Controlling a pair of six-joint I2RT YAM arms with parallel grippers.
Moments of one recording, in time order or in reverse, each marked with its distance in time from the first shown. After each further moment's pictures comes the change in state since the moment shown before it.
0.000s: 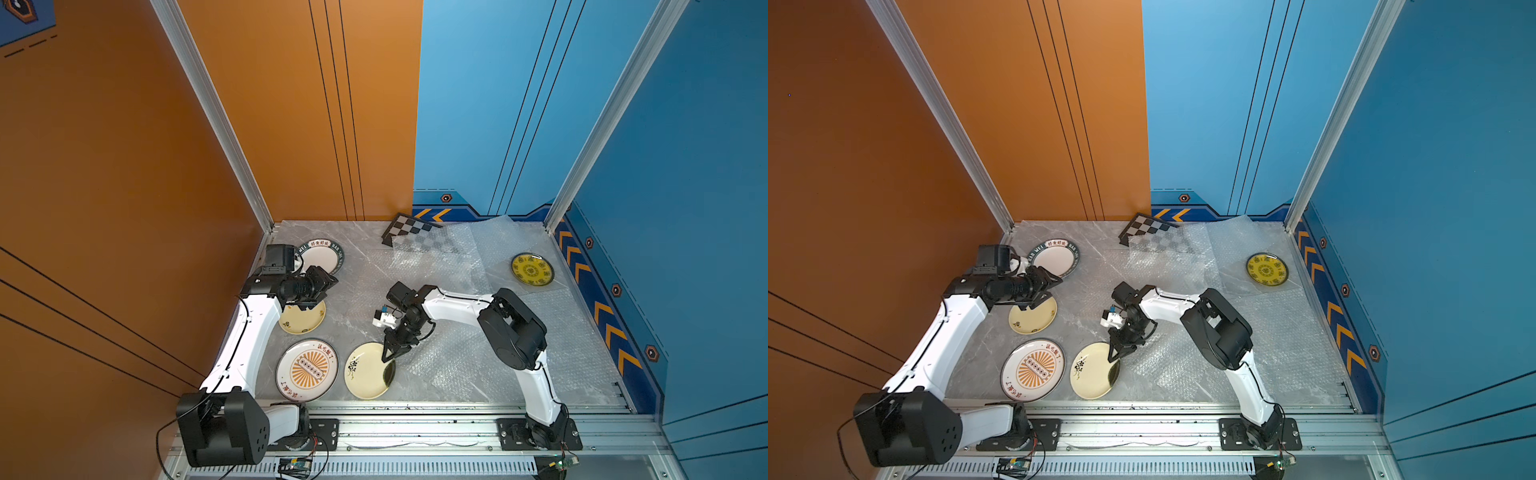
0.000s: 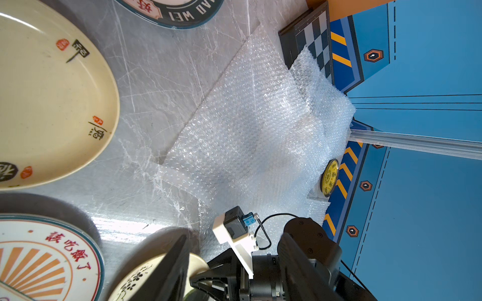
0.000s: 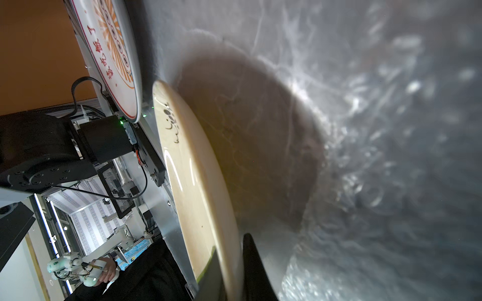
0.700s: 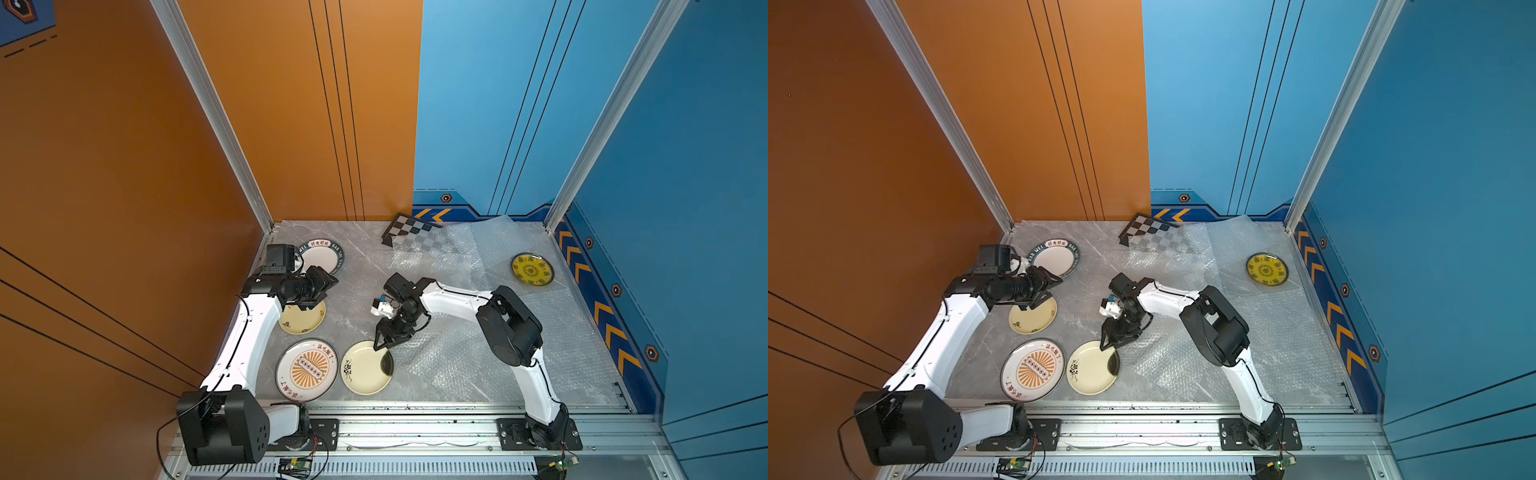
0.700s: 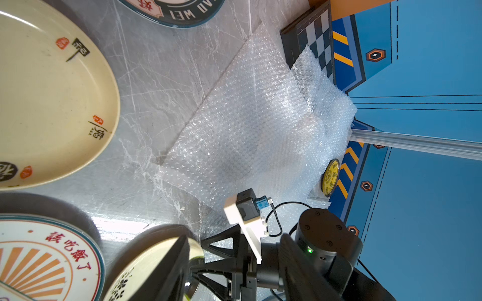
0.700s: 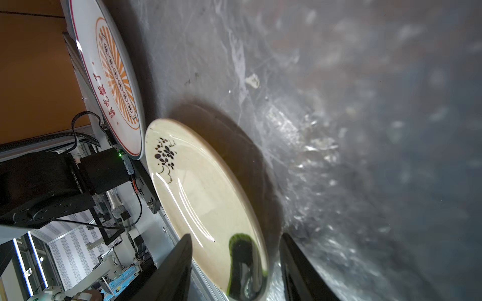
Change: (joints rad) left arm 0.000 0.010 0.001 0.001 0.000 0.000; right arm -0.031 0.024 0.089 -0.002 0.084 0.039
